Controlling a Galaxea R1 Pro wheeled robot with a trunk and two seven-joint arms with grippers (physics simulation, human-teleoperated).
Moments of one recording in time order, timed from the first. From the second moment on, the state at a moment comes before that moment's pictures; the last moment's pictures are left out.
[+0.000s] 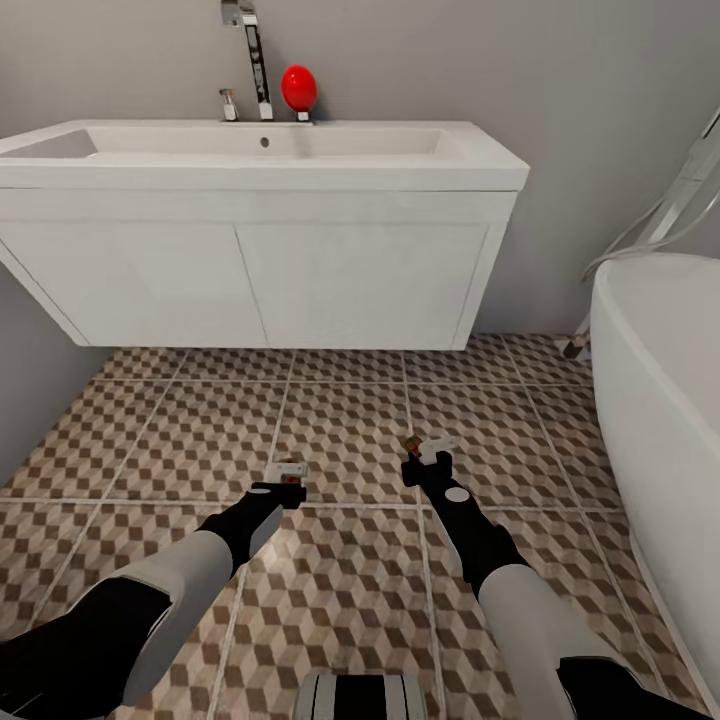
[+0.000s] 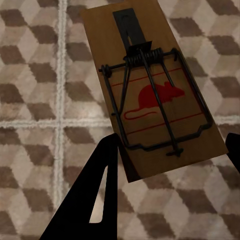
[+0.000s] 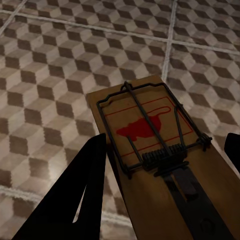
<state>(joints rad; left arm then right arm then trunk) -0.99 -0.10 -0.27 -0.17 0.21 0.15 0.19 -0.81 0.17 -0.05 -0.58 0.28 0.01 0.03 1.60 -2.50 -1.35</state>
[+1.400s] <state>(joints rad) -0.99 -0.10 -0.27 -0.17 0.21 0.15 0.19 -0.81 0.17 -0.05 -0.58 0.28 0.01 0.03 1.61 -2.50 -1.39</state>
